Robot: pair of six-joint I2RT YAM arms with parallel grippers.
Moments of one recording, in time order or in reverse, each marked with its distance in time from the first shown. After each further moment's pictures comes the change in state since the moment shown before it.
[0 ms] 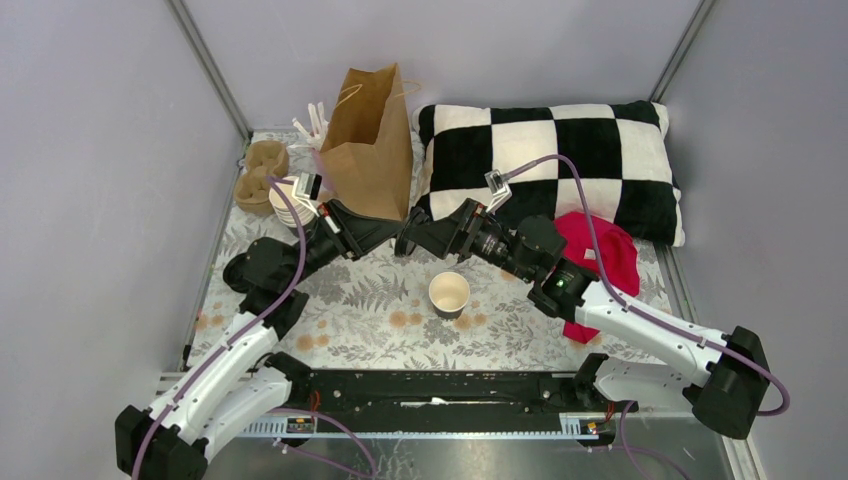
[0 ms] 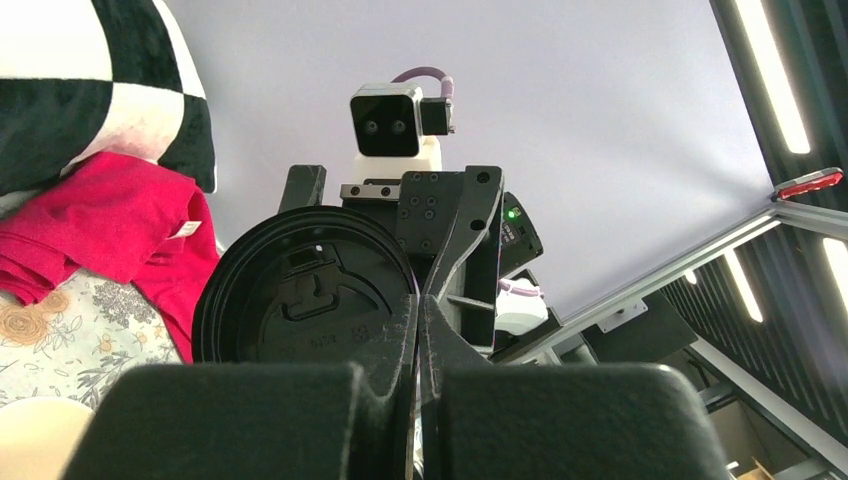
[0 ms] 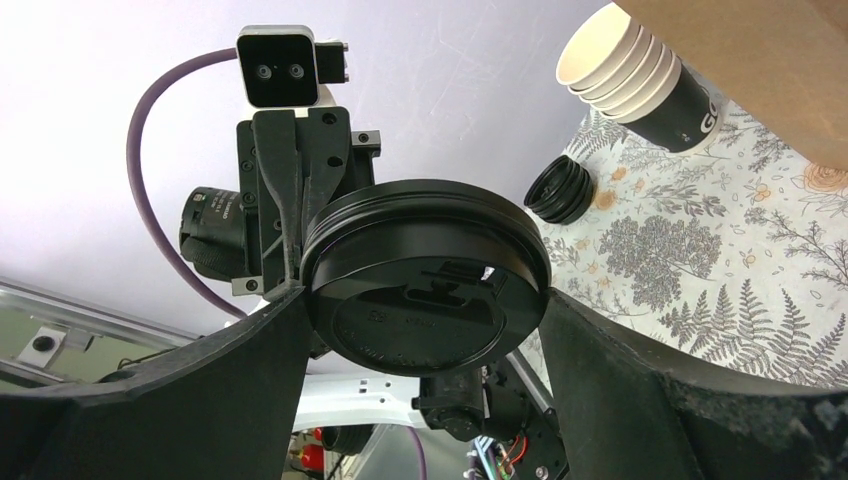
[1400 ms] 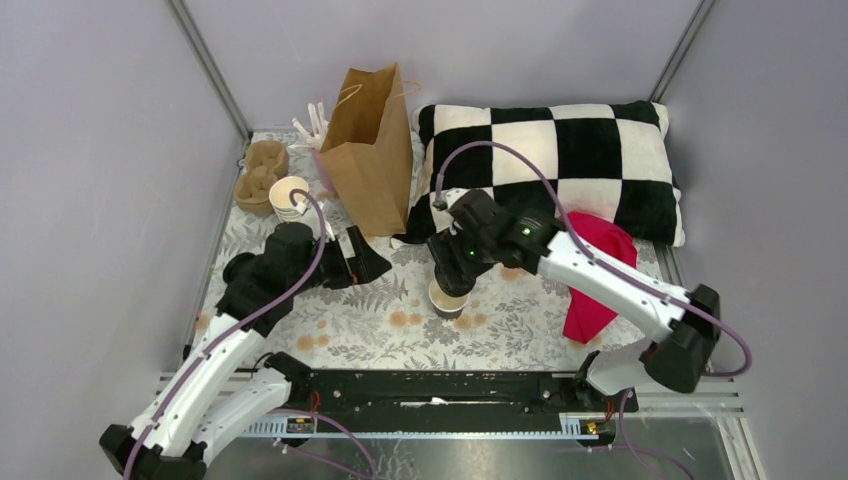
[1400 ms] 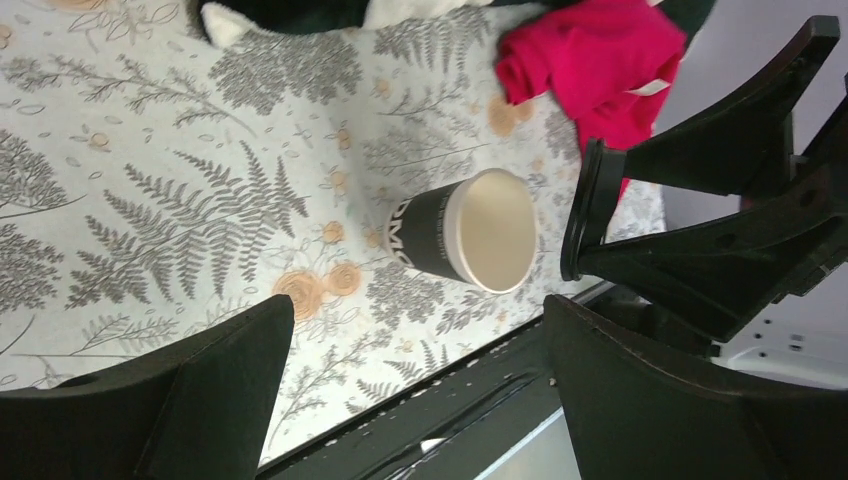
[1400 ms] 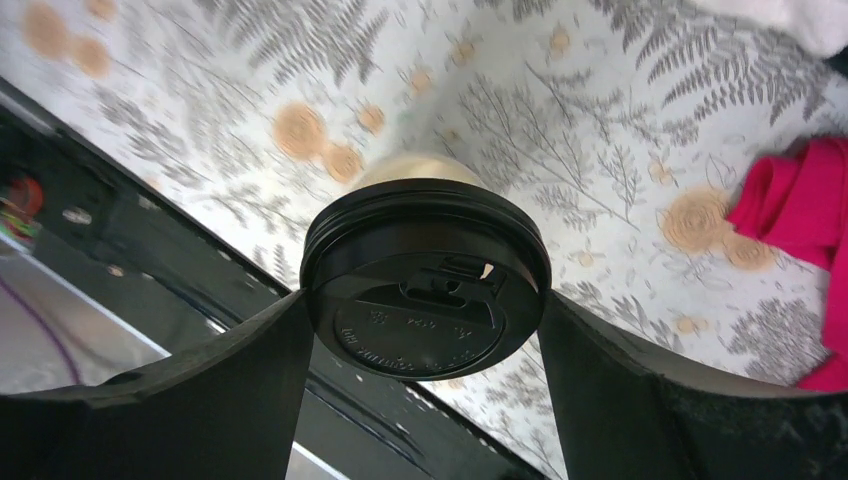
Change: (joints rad) left arm -0.002 -0.054 0.220 -1.177 -0.329 0.620; right arm 0.005 0.267 0.481 -1.182 0.166 -0.672
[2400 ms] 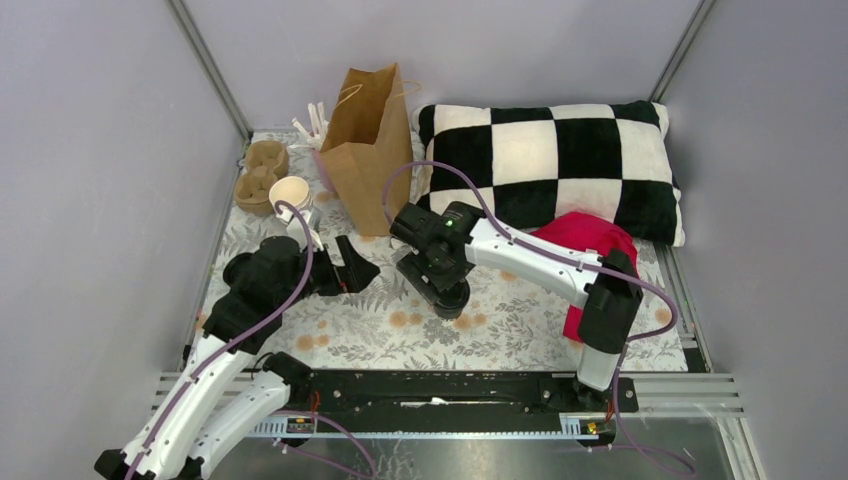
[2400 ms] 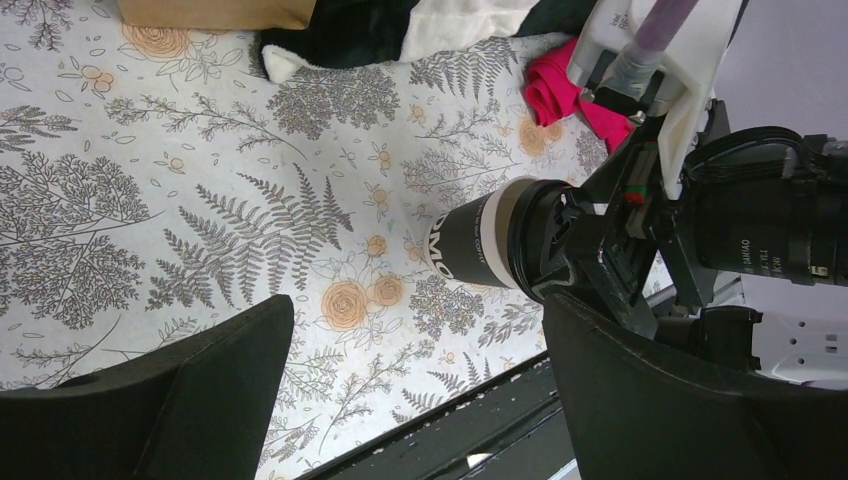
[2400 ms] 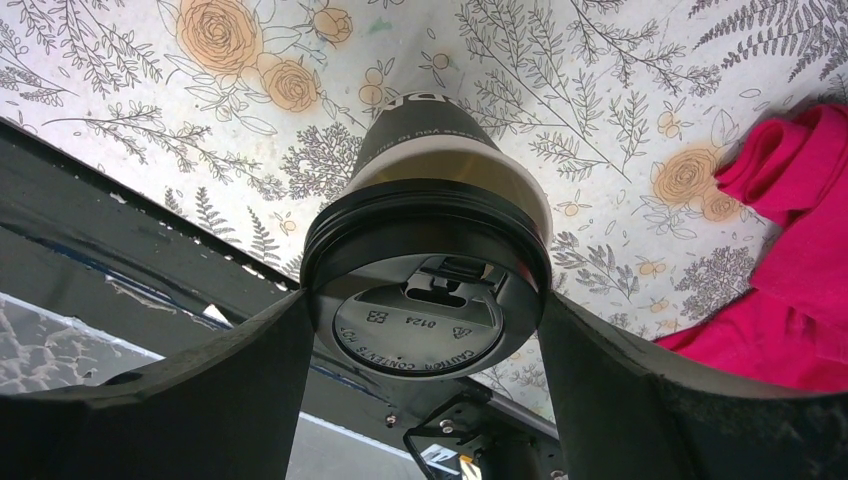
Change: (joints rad) left arm 0.000 -0.098 -0.041 -0.044 -0.089 0.095; right arm 0.139 0.423 0.343 -0.367 0.121 -0.063
